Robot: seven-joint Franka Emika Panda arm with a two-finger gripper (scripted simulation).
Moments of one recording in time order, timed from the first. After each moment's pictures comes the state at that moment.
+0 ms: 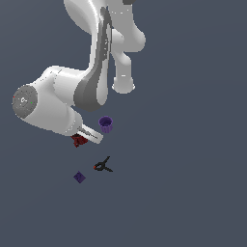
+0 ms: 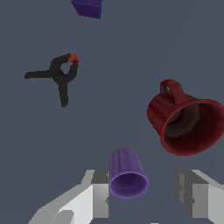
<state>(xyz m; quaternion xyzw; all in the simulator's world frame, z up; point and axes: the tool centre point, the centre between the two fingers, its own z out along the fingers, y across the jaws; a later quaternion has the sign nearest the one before) -0.005 -0.160 0.166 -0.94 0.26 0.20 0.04</state>
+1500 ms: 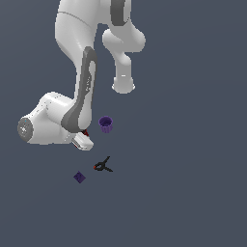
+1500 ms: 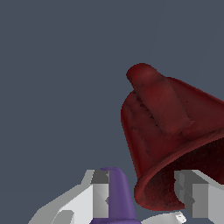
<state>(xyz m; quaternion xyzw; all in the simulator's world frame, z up) -0.047 -0.203 0.078 -0.89 0.35 0.29 0.04</state>
